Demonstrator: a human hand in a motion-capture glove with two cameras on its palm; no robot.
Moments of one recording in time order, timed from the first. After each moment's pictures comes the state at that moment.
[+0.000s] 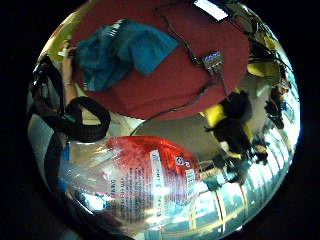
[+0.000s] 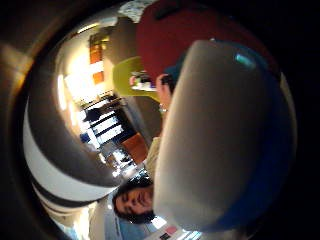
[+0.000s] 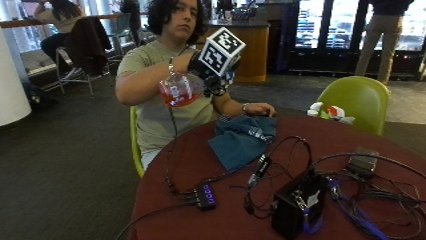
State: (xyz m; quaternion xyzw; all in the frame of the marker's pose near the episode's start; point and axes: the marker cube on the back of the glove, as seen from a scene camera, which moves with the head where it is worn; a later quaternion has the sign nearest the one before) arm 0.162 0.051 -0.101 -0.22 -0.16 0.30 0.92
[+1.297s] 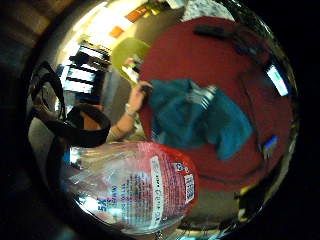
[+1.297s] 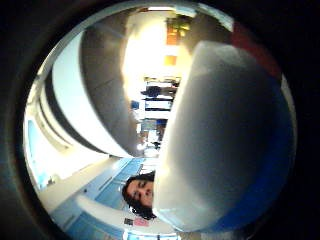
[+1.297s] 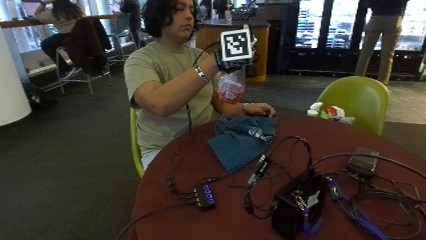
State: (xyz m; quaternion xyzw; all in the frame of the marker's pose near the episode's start) arm 0.086 -0.051 -0.127 0.10 -0.47 0.03 0.87
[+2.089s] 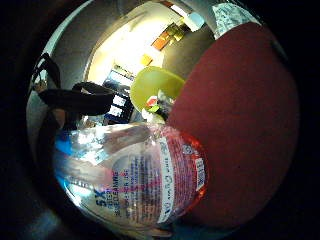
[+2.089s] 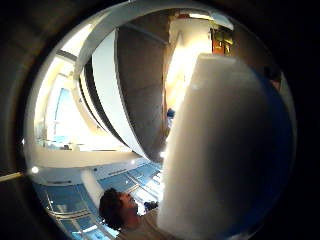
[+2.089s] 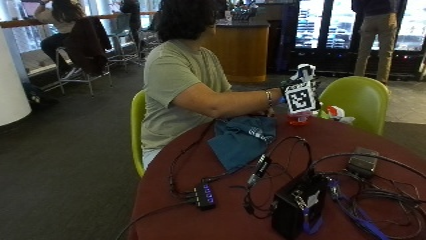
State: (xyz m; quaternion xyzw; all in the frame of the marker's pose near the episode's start) arm 0.068 -0.315 0.032 0.27 -0.57 0.01 0.78
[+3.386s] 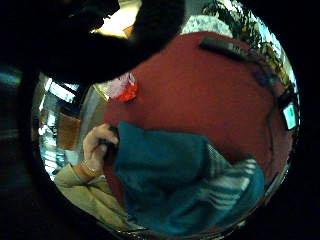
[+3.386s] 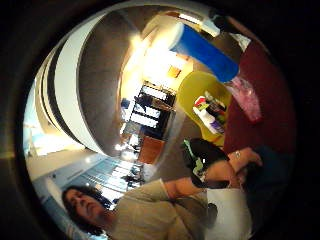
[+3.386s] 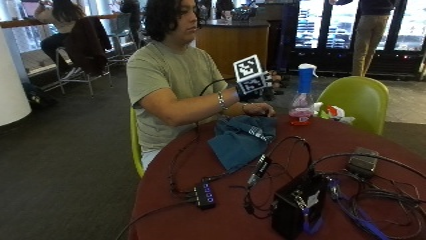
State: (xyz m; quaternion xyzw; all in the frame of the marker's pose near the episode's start) arm 0.081 -0.138 0.015 0.20 -0.24 0.03 0.95
